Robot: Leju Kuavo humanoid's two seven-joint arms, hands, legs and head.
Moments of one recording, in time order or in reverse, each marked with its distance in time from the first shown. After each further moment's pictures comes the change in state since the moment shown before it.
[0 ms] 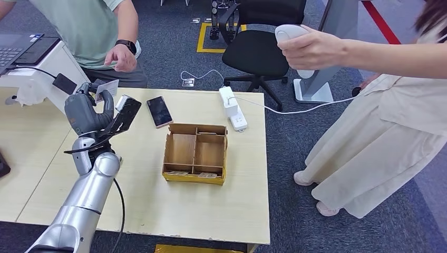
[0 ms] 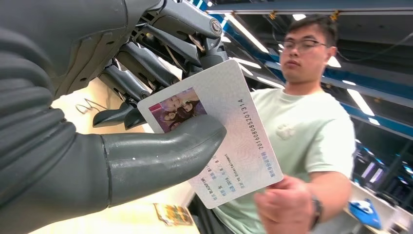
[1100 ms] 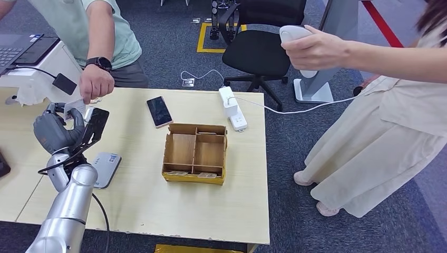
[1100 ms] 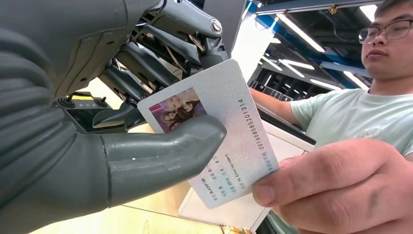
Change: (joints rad) left arm 0.081 0.031 0.193 0.014 0.035 -0.002 -0.022; right arm 0.009 0.000 -0.001 0.000 0.000 0.000 0.001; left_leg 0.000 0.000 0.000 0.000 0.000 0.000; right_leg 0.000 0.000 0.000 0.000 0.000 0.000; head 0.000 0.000
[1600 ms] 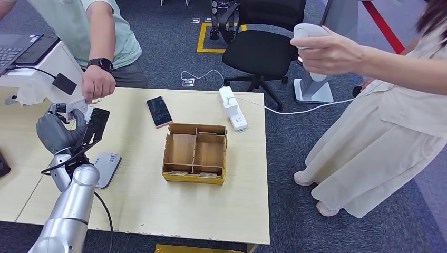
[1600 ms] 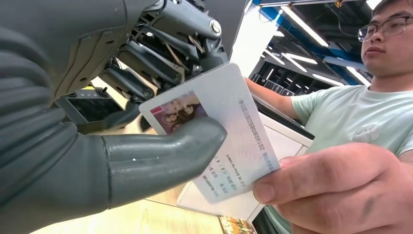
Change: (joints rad) left arm 0.000 -0.016 0.000 0.000 0.037 -0.004 -0.014; right arm 0.000 0.000 -0.004 -0.002 0.003 0.000 0.000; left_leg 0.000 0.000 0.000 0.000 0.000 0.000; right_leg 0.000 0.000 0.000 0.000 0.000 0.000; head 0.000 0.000
